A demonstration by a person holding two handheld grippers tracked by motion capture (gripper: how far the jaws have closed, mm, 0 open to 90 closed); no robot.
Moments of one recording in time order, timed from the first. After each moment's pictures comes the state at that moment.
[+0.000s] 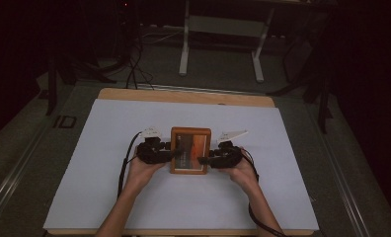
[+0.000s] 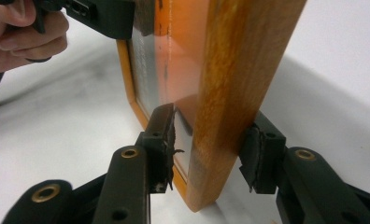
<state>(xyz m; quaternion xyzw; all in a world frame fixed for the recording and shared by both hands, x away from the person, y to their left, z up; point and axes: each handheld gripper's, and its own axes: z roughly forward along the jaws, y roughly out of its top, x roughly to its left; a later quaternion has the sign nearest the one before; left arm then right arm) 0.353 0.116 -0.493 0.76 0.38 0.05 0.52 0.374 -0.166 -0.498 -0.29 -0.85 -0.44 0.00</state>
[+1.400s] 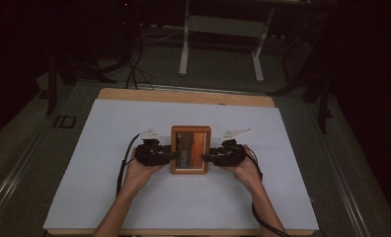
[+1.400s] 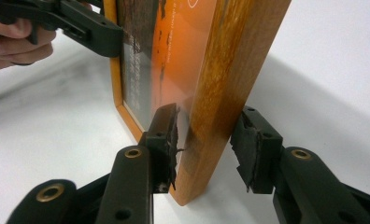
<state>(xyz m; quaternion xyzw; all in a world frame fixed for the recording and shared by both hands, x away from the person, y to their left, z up) 0.349 0.120 -0.499 0.78 0.39 0.04 0.49 0.374 -0.175 -0.489 -0.29 -0.85 -0.44 -0.02</state>
